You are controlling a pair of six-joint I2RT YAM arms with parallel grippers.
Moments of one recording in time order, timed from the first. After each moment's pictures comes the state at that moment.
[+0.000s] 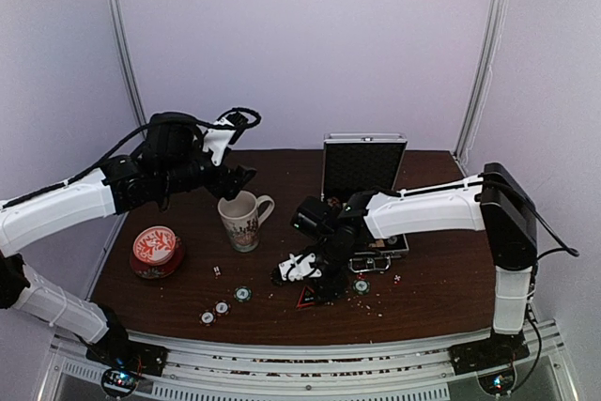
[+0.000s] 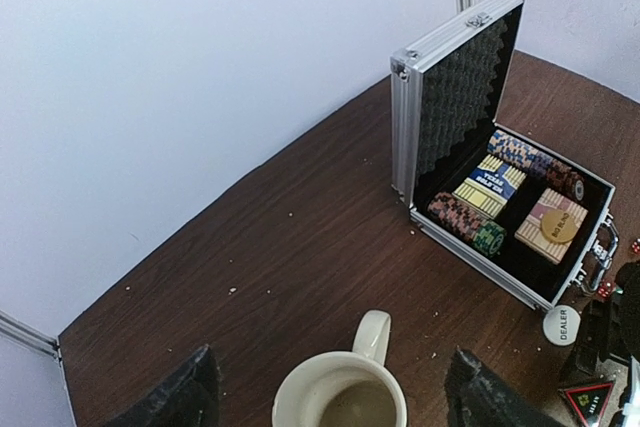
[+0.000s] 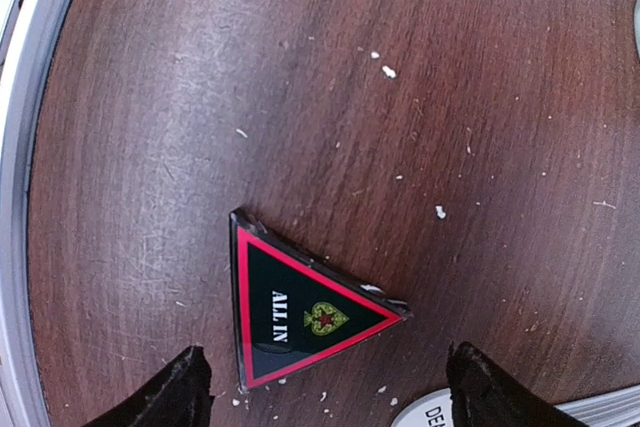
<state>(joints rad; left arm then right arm) -0.75 1.29 1.10 -0.22 -0.16 0.19 1.04 1.98 1.42 -0.70 -0.18 -0.78</state>
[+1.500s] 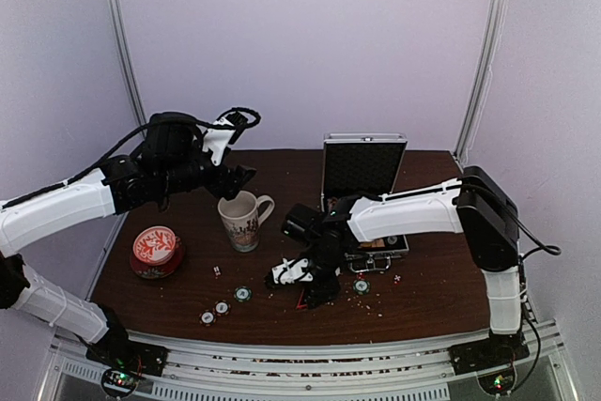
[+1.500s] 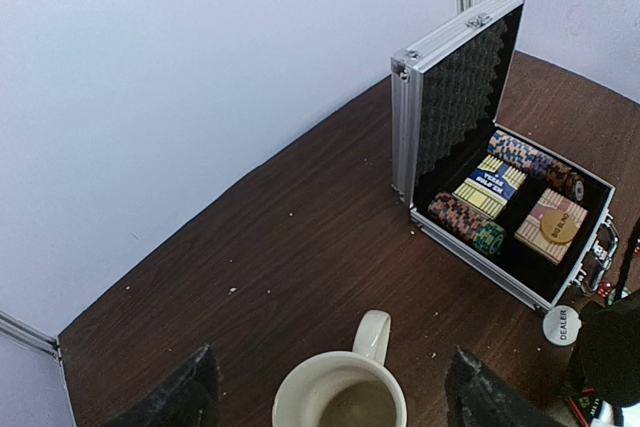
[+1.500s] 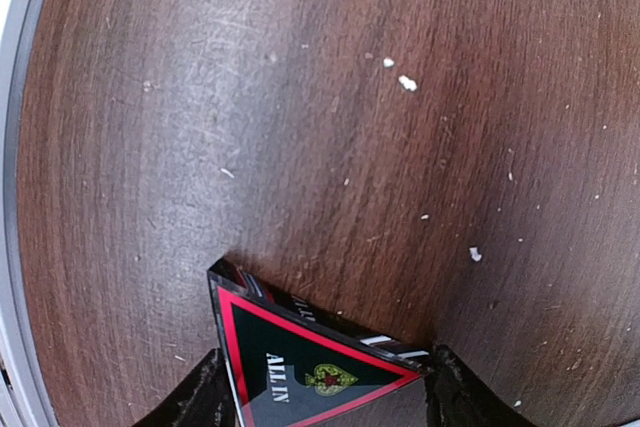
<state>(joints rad) -0.75 1.29 1.10 -0.22 -0.16 0.18 1.05 2.09 1.52 -0.76 -0.20 -0.70</state>
